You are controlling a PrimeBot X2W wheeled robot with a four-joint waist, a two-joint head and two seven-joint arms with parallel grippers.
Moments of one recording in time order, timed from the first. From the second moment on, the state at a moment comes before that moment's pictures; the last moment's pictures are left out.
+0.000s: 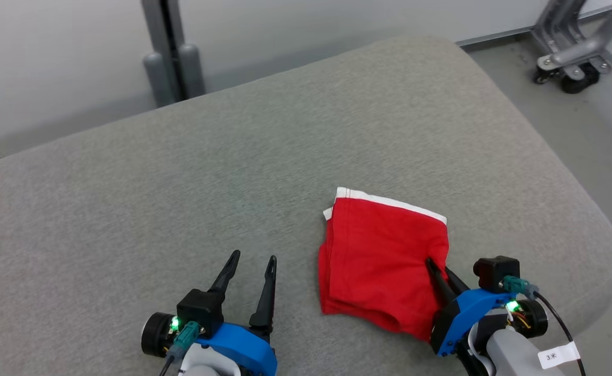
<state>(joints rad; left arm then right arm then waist) -0.18 0.05 -0.40 0.45 -0.29 -0.02 -0.26 -0.46 -0.07 0.28 0.97 0.36 0.13 -0.26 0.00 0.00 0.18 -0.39</state>
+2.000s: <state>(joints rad) -0.17 0.05 -0.11 0.43 -0.19 0.05 -0.26 -0.47 -0.10 0.05 0.62 0.17 0.13 -0.26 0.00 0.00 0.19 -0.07</state>
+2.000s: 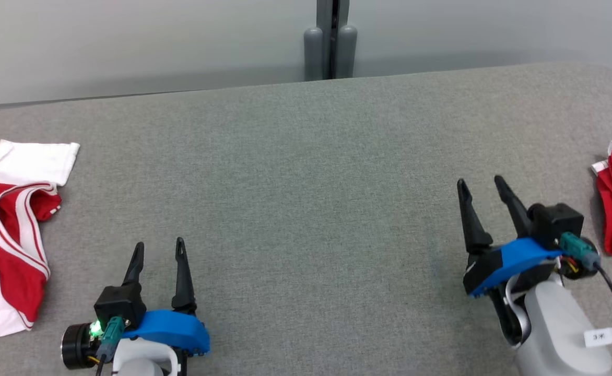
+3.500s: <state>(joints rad) -0.02 0.05 -0.06 0.43 -0.24 0.07 -0.26 -0.22 -0.05 0.09 0.58 0.18 0.13 -0.26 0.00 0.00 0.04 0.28</state>
